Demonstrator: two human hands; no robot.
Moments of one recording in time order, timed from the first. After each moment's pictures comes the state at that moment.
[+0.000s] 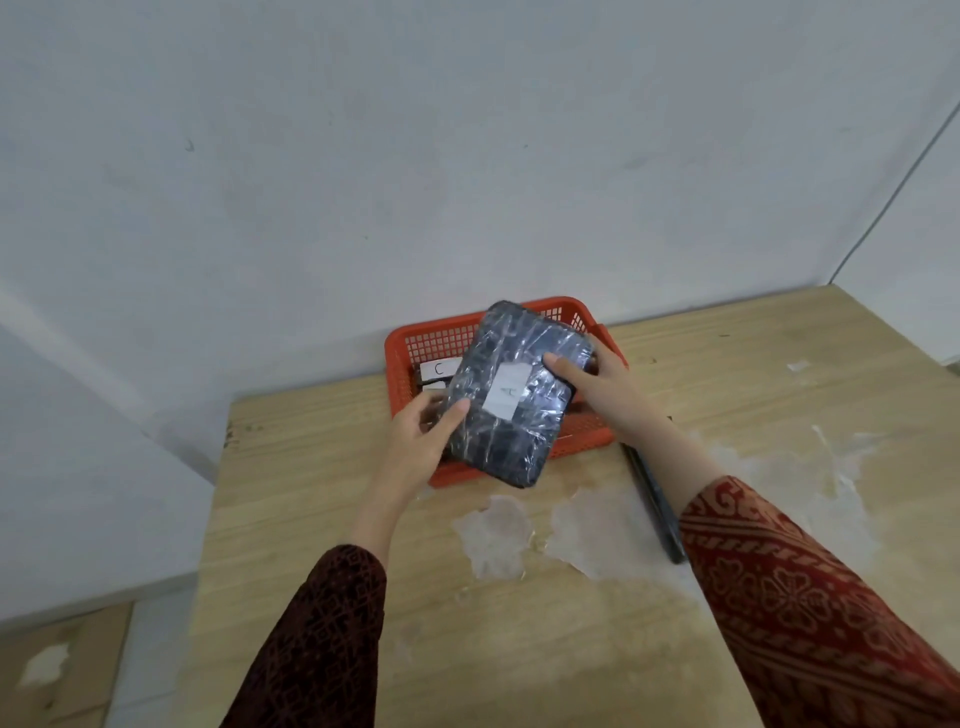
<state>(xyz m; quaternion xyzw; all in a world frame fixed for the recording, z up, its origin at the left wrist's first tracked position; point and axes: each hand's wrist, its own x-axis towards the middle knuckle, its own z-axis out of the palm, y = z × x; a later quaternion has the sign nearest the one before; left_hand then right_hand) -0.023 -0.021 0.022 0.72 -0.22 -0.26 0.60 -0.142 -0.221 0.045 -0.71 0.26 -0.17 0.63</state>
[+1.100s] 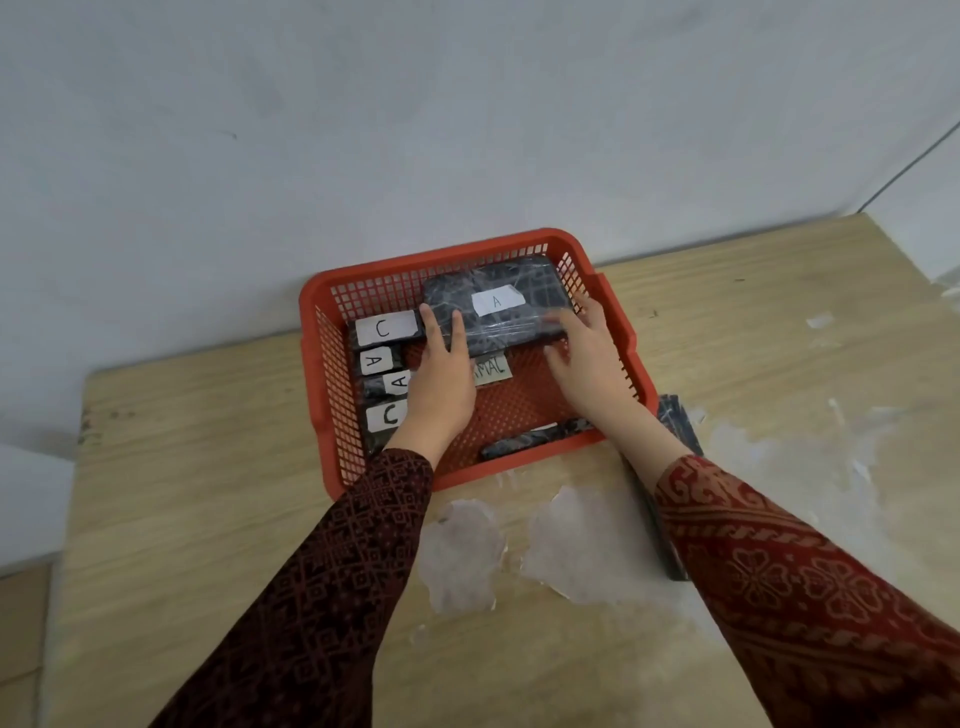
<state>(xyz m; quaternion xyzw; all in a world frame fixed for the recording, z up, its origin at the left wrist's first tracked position) 0.034 -0.161 -0.085 0.89 -0.39 -0.14 0.16 -0.084 -0.287 -0.055 -0.89 0.33 -0.16 0.27</state>
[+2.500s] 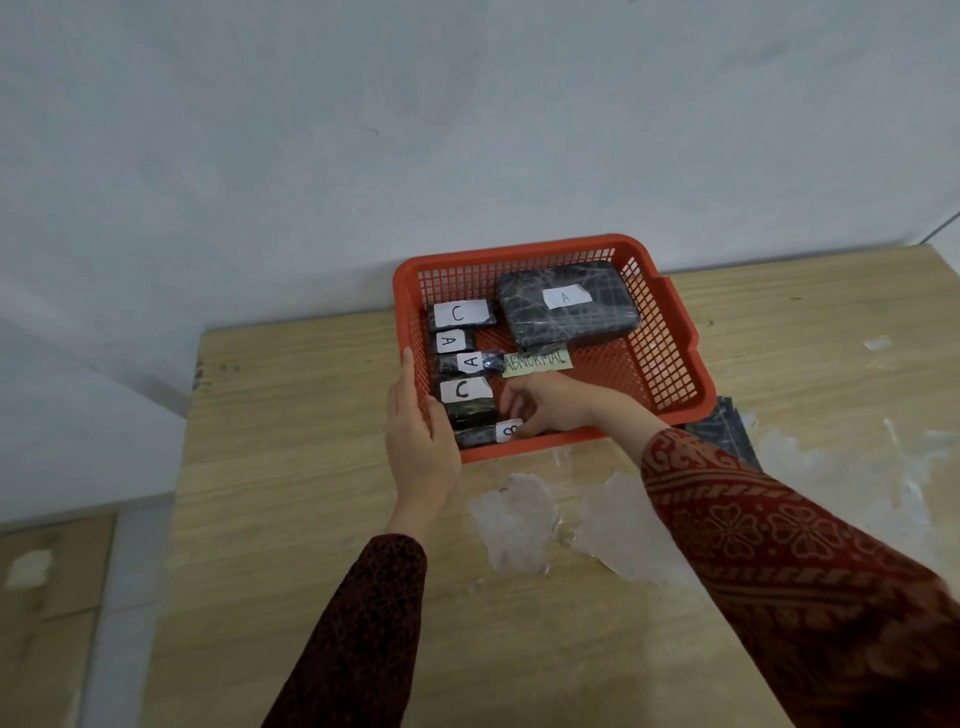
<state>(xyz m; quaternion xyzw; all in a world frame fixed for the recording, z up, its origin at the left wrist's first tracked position) 0.006 -0.032 -0.081 0.83 -0.17 -0.01 0.53 -0.039 -0.220 -0.062 -0.88 0.12 0.25 0.38</state>
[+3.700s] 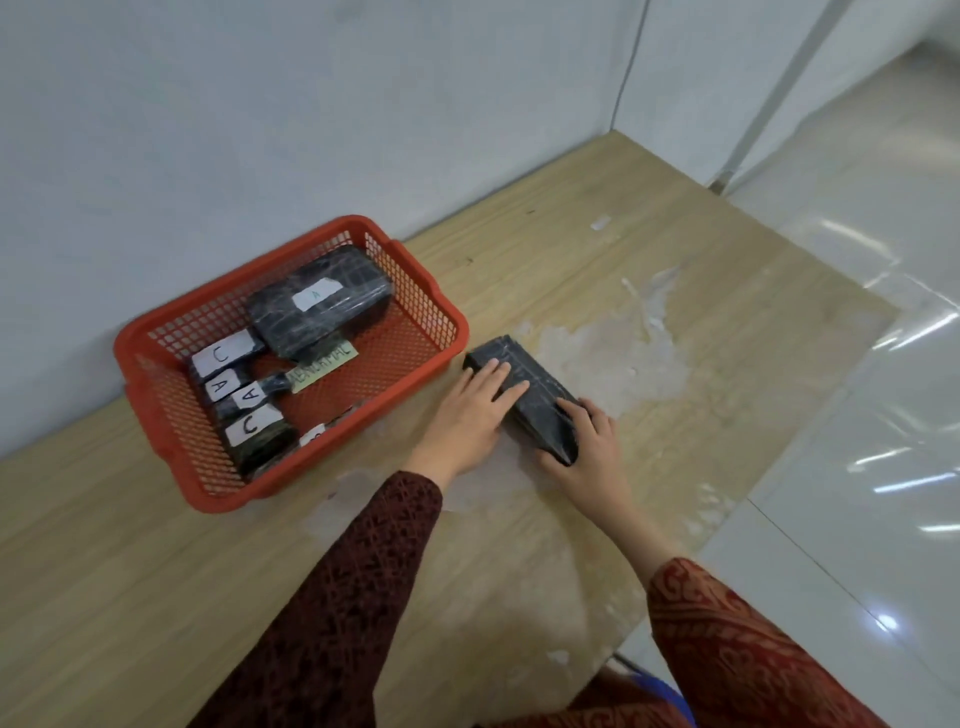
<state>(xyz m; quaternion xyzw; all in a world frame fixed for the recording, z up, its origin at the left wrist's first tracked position) -0.151 -0.178 -0.065 0.65 -0.75 -0.12 0.03 -0.339 -0.196 -0.100 -0.77 0.55 -0.17 0.30</state>
